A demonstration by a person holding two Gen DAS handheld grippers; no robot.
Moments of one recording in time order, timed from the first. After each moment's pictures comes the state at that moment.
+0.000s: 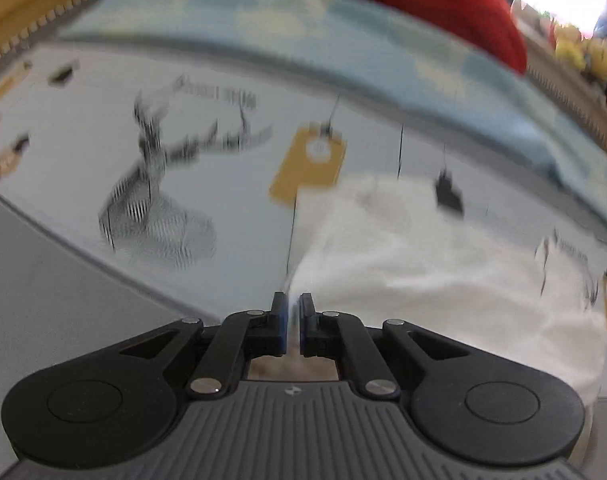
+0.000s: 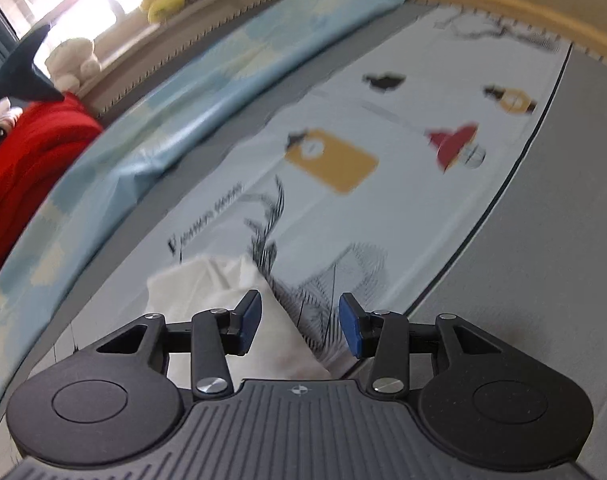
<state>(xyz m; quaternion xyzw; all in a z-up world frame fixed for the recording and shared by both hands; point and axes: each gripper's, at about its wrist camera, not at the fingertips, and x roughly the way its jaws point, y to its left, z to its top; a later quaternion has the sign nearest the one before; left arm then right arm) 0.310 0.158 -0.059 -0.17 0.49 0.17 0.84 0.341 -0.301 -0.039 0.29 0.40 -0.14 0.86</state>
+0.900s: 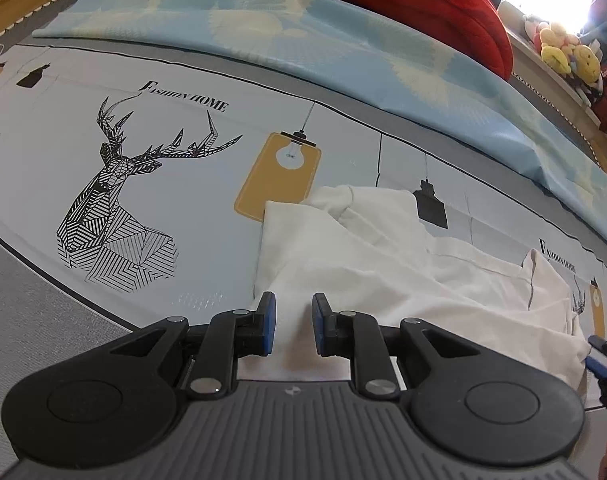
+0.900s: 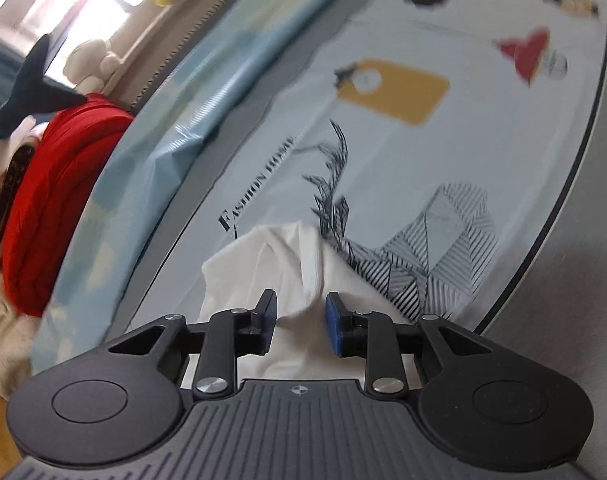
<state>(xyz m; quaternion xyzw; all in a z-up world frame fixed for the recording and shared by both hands) 0.333 0.152 -0.069 -0.18 0.47 0.14 0.85 0.386 -0.293 -0.076 0.41 0.41 -0.06 0.81</state>
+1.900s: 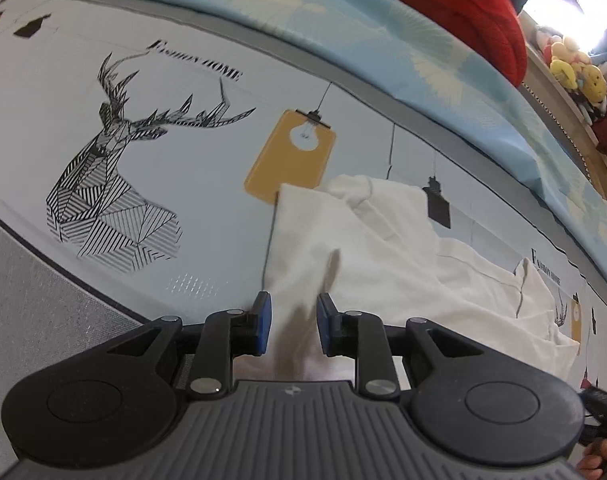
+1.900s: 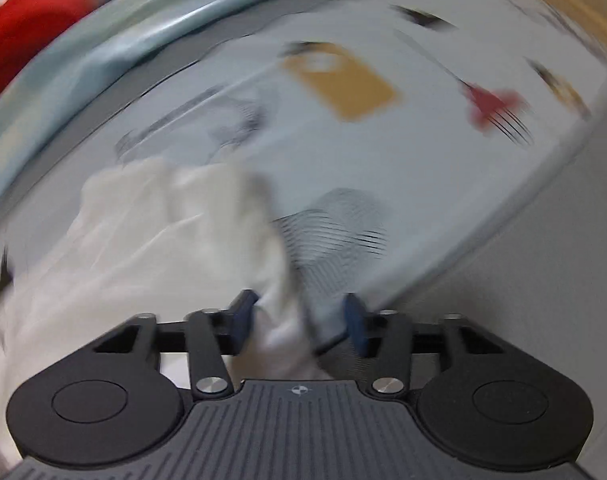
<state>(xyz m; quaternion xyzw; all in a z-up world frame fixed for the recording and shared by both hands) 0.334 0.181 -0.083 -0.25 0.49 0.12 0.83 0.390 -0.306 -0.086 0.21 0.51 -0.13 0.83</state>
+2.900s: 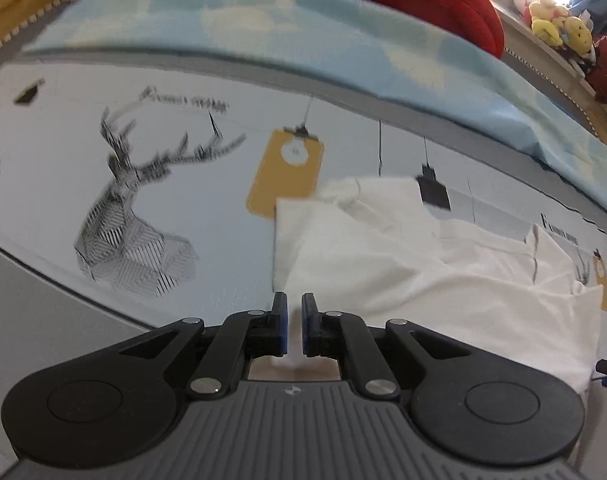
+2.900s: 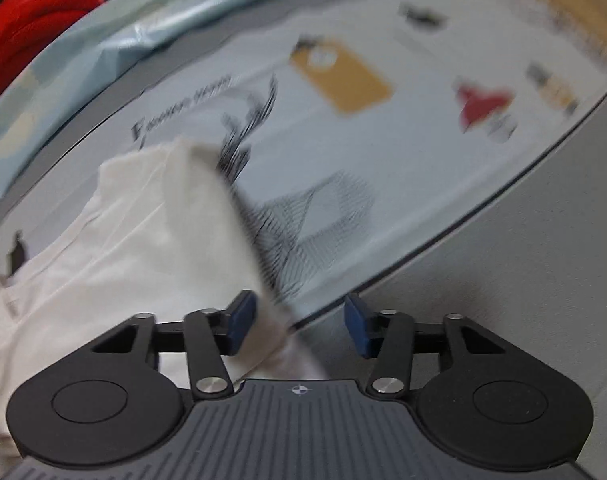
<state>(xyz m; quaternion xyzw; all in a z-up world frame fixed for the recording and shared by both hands) 0.327 0.156 -0.061 -0.15 0.50 0.12 0.84 0.361 -0.290 -0.073 0.15 0.52 -0.11 0.84</state>
